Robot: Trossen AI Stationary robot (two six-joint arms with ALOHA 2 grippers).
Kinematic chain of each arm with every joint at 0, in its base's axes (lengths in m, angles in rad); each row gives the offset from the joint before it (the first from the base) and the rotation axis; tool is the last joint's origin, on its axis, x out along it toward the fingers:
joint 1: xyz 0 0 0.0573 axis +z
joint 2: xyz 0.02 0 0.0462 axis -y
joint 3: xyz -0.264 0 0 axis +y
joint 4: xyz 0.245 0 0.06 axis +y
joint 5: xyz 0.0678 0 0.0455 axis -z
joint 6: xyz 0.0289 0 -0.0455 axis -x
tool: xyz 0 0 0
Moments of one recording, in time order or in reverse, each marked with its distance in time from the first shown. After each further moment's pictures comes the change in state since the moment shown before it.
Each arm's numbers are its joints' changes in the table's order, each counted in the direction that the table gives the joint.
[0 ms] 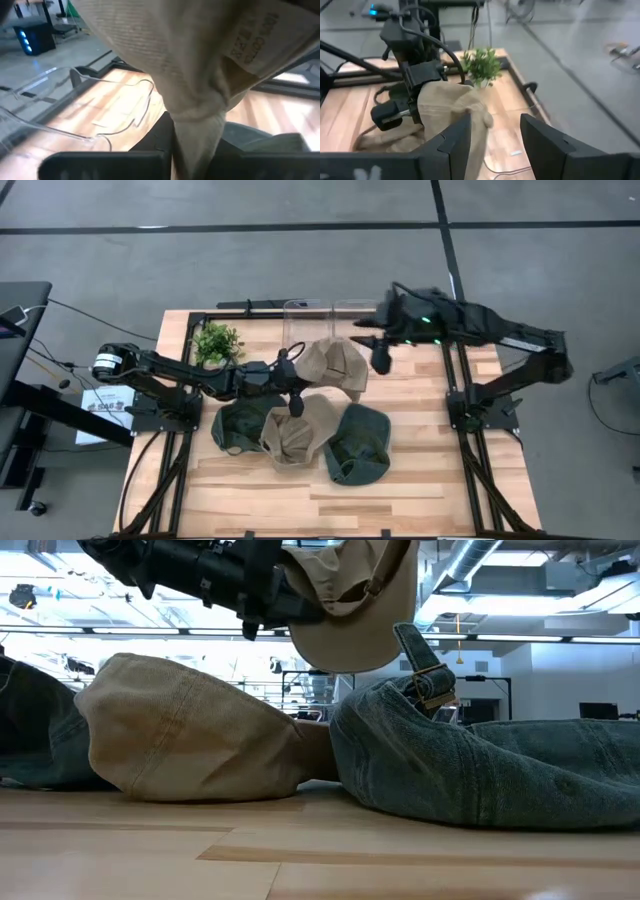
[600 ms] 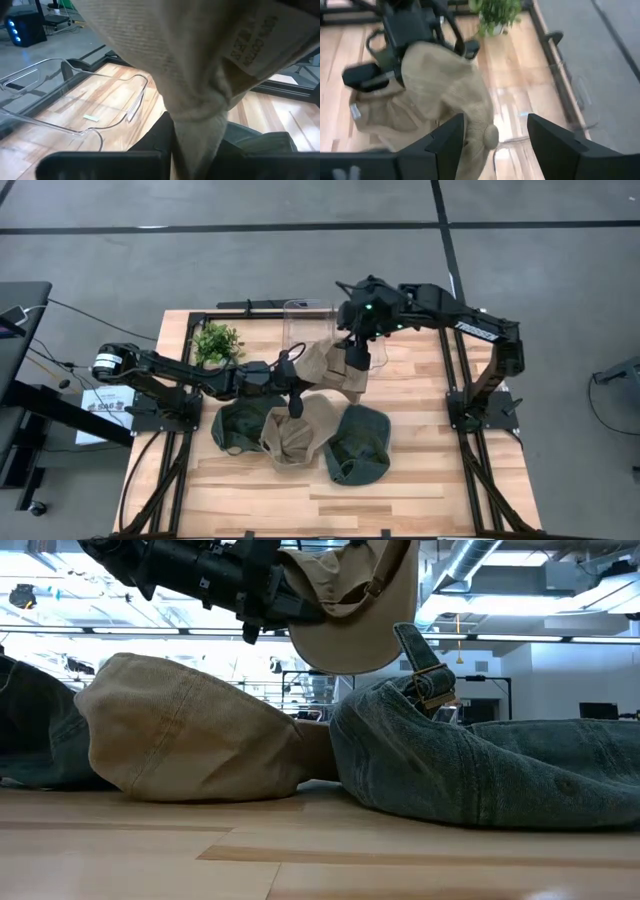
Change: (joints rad) left arm 0.000 0.000 0.000 0.016 0.031 0.039; right arm -0.070 -0.363 -0.427 0.425 -0.126 0.065
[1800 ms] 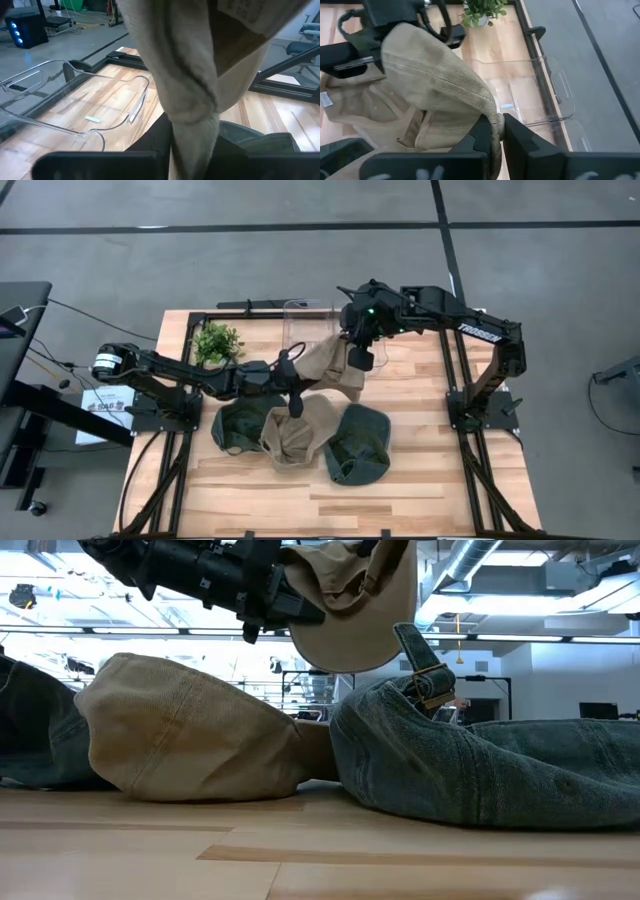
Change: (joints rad) left arm 0.000 0.000 0.000 -0.001 -0.001 -0.008; right arm 0.018 0.014 -0.001 0.030 0.116 0.042
